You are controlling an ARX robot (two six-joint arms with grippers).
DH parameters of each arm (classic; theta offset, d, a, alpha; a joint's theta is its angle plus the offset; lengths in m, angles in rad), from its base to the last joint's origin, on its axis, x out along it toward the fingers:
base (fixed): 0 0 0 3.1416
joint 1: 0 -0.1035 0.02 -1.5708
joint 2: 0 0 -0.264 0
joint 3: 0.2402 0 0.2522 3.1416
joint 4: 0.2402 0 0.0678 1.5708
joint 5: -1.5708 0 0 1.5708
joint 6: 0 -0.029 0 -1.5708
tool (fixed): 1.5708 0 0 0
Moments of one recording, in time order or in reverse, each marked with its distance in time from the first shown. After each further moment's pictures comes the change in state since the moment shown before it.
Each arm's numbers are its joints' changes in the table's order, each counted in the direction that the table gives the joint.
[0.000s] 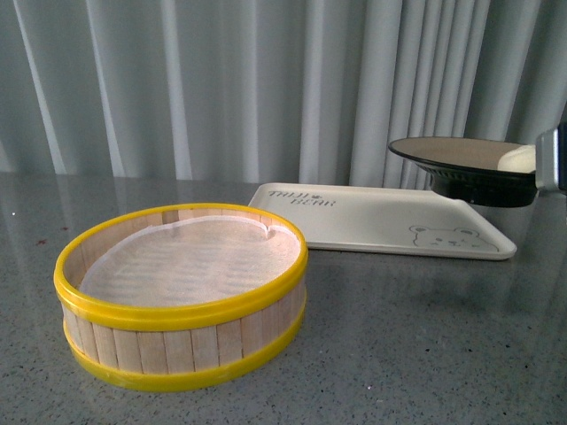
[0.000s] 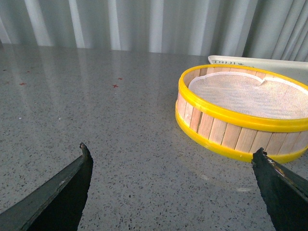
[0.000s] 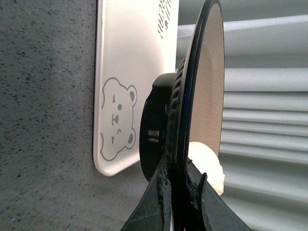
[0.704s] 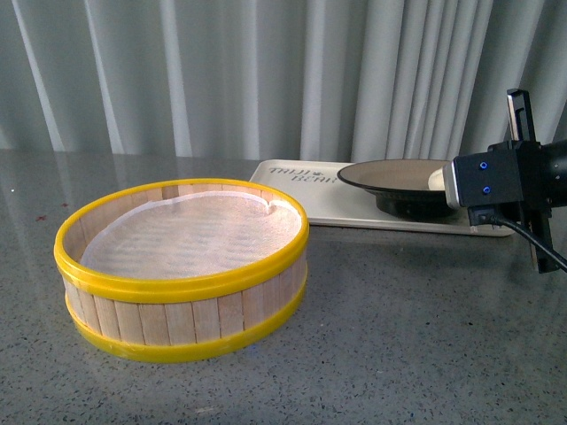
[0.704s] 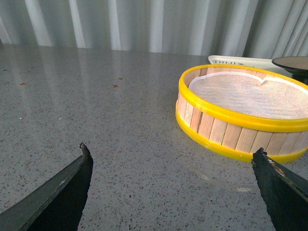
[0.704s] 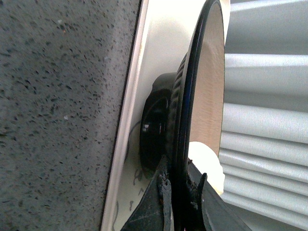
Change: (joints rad) left arm 0.000 0.000 0.000 0.000 0.000 0.000; right arm -0.074 -0.342 0.292 0.100 0.014 0.097
